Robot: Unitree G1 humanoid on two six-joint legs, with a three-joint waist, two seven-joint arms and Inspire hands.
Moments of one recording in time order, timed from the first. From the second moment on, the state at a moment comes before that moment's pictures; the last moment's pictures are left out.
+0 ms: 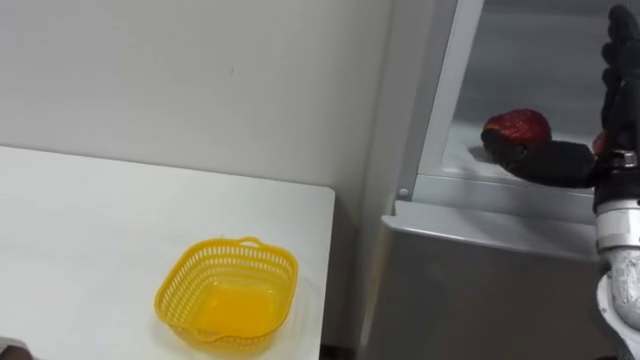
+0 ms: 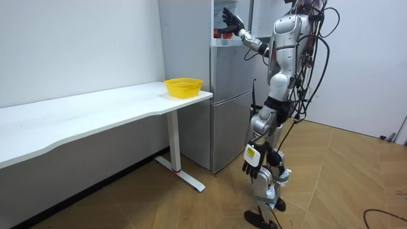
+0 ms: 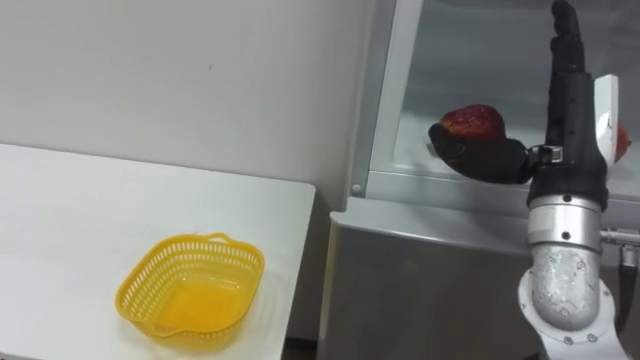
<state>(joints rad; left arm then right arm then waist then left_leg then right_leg) 0.23 0.26 -0.04 1.11 0.33 0.06 -0.23 -0.49 -0.44 -0.06 0.12 -0.03 -0.11 -0.38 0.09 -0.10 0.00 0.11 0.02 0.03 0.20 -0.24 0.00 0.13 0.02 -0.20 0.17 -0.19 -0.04</state>
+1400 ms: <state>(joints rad) 0.26 0.27 -0.04 1.03 0.33 0.10 -0.23 -0.67 -0.55 0.00 0.43 0.06 -0.04 -0.21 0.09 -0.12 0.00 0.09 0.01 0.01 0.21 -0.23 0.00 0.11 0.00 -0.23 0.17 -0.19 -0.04</state>
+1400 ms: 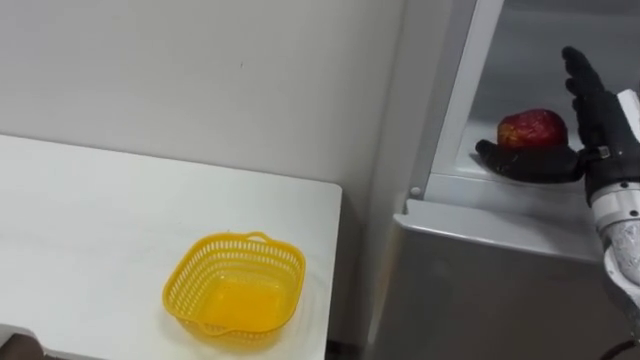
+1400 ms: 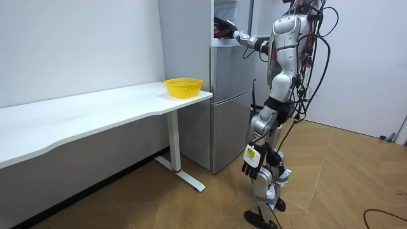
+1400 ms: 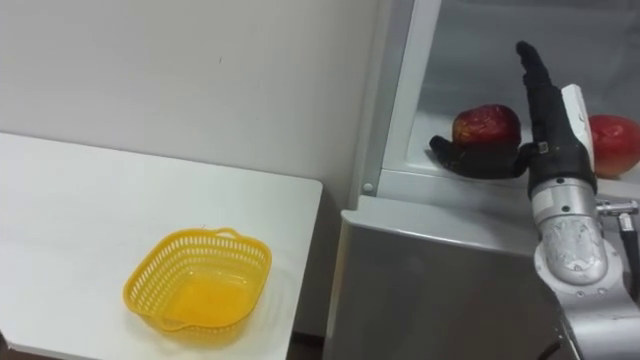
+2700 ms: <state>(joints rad) 0.24 0.30 -0.04 1.00 0.32 0.13 -0.24 -0.71 -0.61 0.06 0.51 0.20 -0.01 -0.05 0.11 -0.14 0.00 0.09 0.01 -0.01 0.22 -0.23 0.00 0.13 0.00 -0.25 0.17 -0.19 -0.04</state>
